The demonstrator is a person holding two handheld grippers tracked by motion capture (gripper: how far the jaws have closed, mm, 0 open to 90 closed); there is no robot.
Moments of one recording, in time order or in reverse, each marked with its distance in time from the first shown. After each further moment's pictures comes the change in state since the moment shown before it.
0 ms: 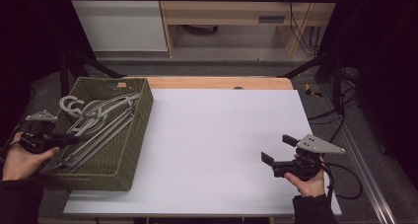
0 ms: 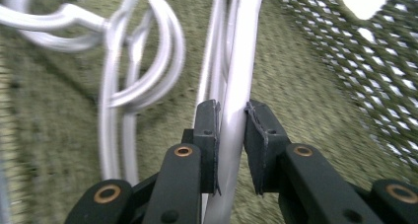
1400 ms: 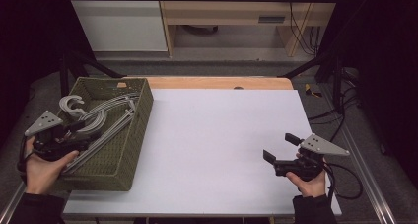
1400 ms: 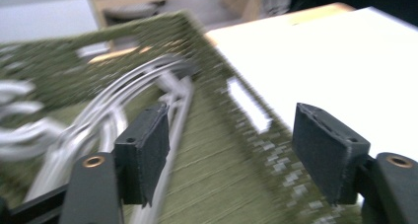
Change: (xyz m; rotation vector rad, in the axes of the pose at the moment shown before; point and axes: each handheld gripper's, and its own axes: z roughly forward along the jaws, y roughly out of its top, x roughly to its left) left arm -0.086 0.011 -0.021 -0.433 -0.069 0.005; right arm -0.001 0.002 -0.006 -0.045 -0.022 0.007
